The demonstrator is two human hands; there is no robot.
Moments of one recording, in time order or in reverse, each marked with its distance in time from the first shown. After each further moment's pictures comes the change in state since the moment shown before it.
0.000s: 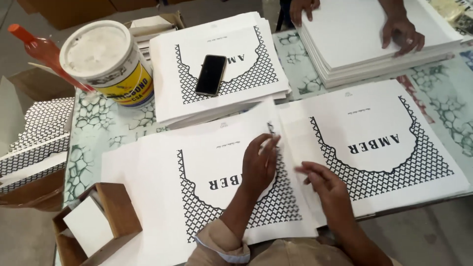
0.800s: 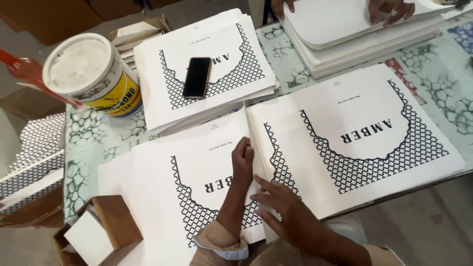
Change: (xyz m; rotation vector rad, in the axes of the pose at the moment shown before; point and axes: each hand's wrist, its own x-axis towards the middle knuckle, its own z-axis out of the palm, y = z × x) left_hand -0.031 -0.079 0.025 -0.466 -0.035 -0.368; right_hand -0.042 -0.028 0.041 -0.507 -0.366 -0.612
